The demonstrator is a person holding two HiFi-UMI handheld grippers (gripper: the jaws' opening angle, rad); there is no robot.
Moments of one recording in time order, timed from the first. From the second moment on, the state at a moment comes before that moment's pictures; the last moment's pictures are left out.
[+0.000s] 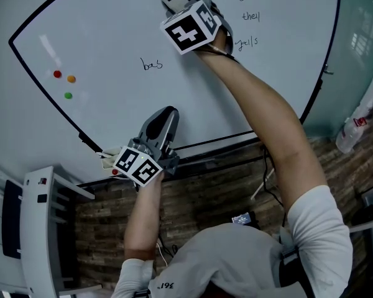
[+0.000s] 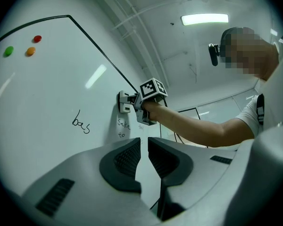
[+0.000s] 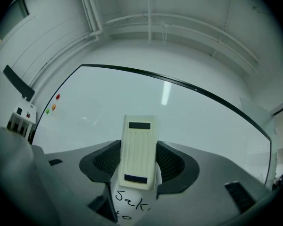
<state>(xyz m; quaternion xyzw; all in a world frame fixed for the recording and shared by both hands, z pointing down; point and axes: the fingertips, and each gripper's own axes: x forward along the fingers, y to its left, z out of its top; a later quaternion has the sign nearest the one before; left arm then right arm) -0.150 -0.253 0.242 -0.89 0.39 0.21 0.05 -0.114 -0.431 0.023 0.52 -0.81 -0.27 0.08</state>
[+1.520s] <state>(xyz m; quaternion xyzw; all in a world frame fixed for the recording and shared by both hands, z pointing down) -0.072 -0.283 0.257 -0.91 0.37 0.18 0.03 0.157 -0.500 0.030 0.64 -0.75 -0.17 0.06</state>
